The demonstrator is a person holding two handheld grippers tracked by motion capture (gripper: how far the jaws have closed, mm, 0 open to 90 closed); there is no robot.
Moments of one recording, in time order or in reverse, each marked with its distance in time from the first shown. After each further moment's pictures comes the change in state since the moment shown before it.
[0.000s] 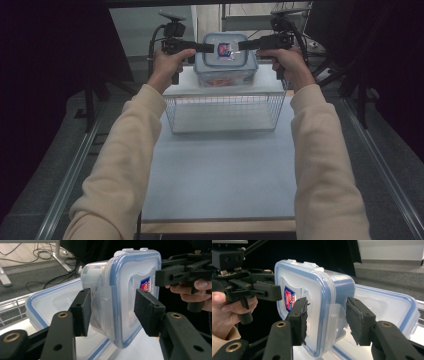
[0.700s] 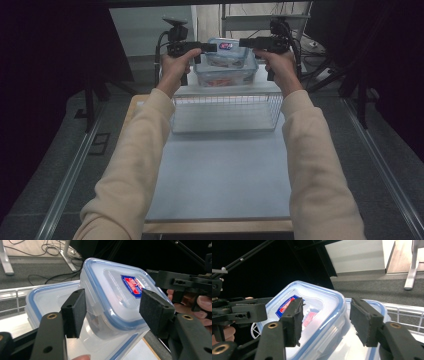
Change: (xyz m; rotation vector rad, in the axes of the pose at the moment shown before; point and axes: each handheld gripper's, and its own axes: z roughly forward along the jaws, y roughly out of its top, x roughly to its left) left arm 0.010 -0.007 0.019 -0.063 0.052 -0.160; right arm -0.005 -0.010 0.013 -0.148 -0.185 0.098
